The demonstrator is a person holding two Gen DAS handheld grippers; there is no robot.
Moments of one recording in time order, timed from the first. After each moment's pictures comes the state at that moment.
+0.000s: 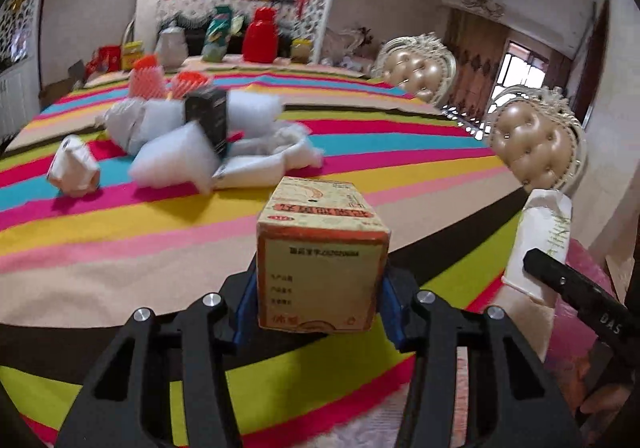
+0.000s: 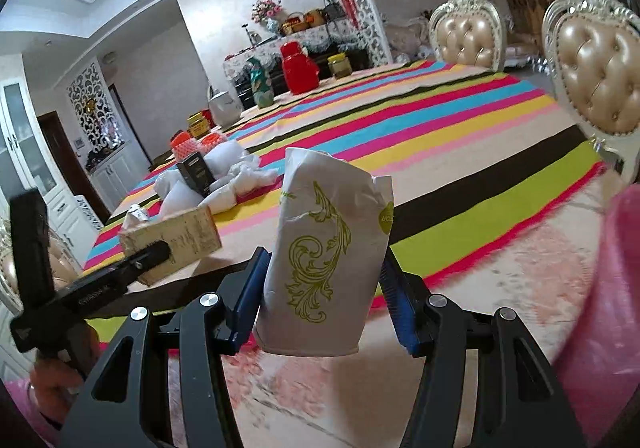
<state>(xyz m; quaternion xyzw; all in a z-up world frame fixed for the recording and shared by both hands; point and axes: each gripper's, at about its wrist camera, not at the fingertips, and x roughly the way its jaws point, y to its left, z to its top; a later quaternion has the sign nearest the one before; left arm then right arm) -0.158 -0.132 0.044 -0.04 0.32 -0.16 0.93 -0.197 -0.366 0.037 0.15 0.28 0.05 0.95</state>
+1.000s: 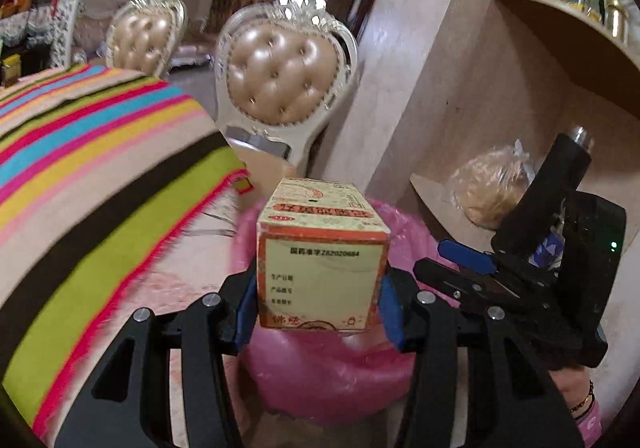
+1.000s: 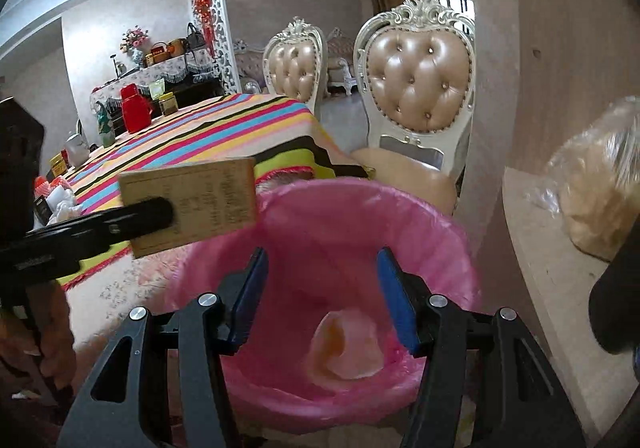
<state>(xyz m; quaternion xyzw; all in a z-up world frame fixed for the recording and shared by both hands) -0.194 -0.494 0.027 0.04 0.33 -0.55 0.76 -0.332 -0.601 0.019 0.14 0.28 -0.20 0.93</state>
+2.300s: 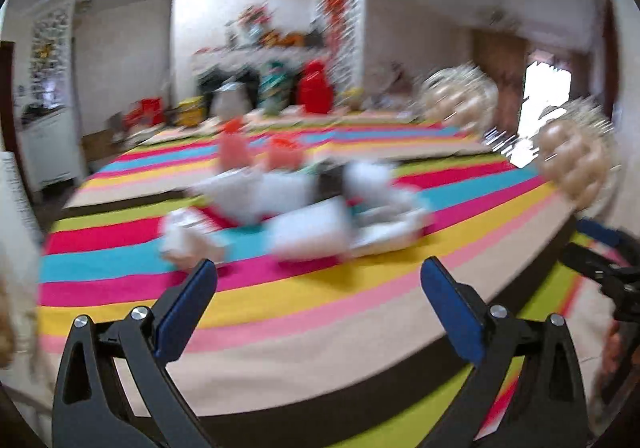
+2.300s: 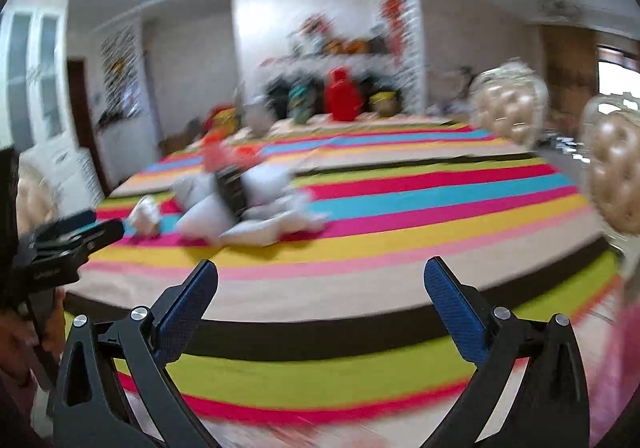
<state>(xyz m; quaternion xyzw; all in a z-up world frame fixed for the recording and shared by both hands) -0.127 -0.004 0.073 0.01 0.27 -0.06 0.96 -0.127 -0.250 0.064 0.01 0.25 0.13 0.96</state>
